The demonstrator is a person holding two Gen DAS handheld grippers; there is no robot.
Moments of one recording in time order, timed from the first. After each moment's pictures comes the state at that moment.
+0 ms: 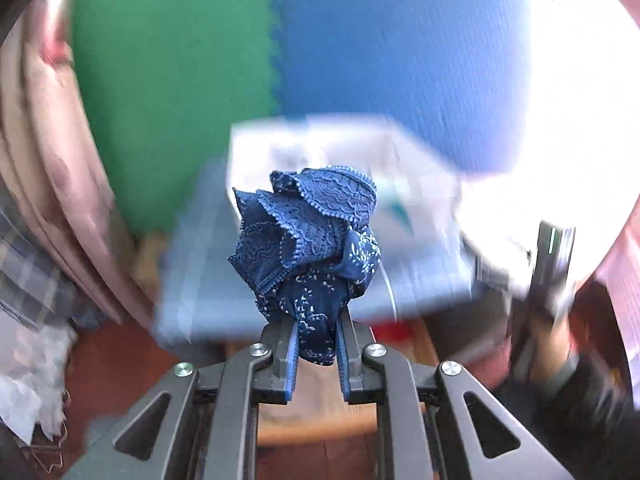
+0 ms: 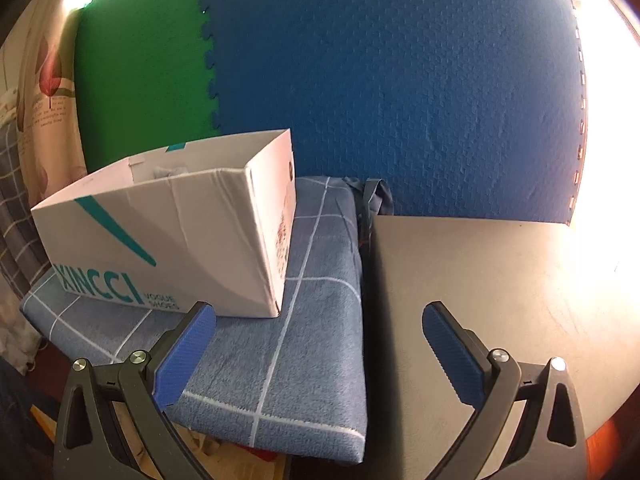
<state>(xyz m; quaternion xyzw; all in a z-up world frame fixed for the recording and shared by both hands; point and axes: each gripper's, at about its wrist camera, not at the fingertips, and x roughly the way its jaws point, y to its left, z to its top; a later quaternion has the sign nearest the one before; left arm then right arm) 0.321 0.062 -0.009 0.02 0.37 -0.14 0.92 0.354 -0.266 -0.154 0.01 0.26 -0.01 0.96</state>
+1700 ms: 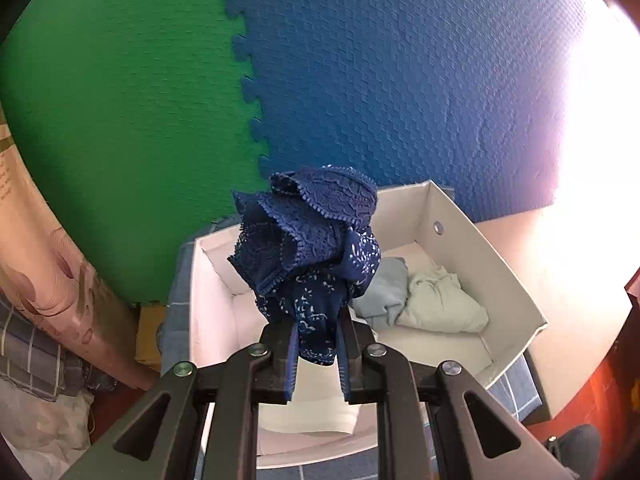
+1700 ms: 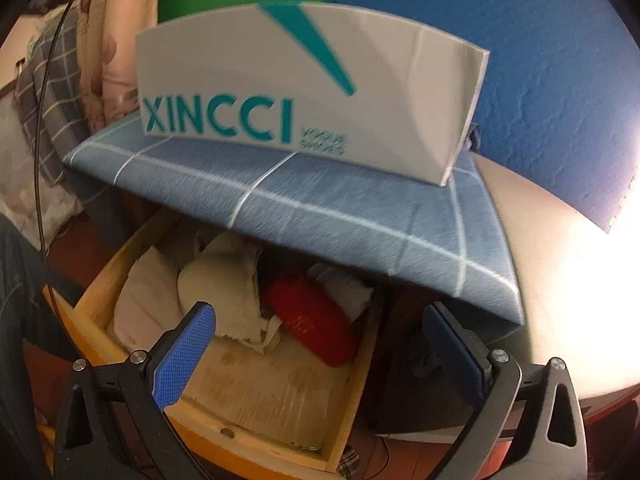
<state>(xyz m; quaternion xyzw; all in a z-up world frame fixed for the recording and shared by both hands) 0.506 -0.007 -0.007 0.08 0.40 -0.14 0.91 0.298 -0.152 -0.220 -0.11 0.38 0.08 0.91</state>
